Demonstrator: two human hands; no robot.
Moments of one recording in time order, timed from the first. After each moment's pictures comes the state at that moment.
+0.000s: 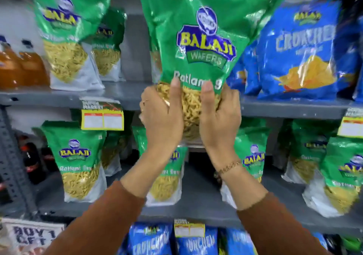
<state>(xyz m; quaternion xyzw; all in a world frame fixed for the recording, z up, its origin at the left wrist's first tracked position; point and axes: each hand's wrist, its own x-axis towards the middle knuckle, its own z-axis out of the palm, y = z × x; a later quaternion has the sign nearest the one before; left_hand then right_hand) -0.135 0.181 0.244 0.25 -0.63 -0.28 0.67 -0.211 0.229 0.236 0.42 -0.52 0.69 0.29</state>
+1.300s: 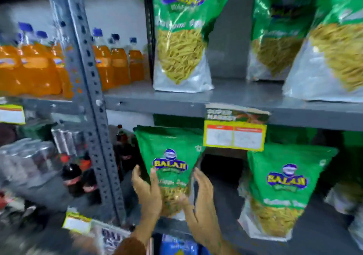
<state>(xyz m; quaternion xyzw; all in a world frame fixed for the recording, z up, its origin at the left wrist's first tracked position) 0.063 -0.093 0.025 0.45 -0.50 -0.36 0.64 -0.040 -0.006 0.005 0.58 -0.54 0.61 0.00</state>
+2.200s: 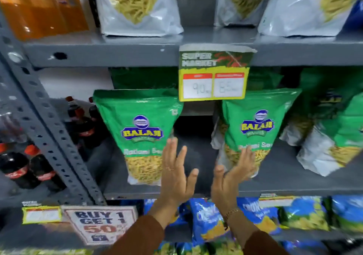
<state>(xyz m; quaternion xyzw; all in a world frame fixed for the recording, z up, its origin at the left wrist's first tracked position) 0.007 -0.038 -0.026 0.11 -0.81 -0.14 0.55 -0.090 0.048 -0.040 0.32 -0.70 0.61 0.18</state>
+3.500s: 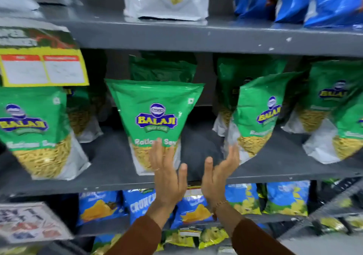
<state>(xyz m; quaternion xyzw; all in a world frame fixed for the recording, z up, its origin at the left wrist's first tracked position) -0.168 0.119 -0.047 0.18 -0.78 -0.21 0.56 -0.262 0.189 -0.058 0.29 -0.71 0.62 0.16</state>
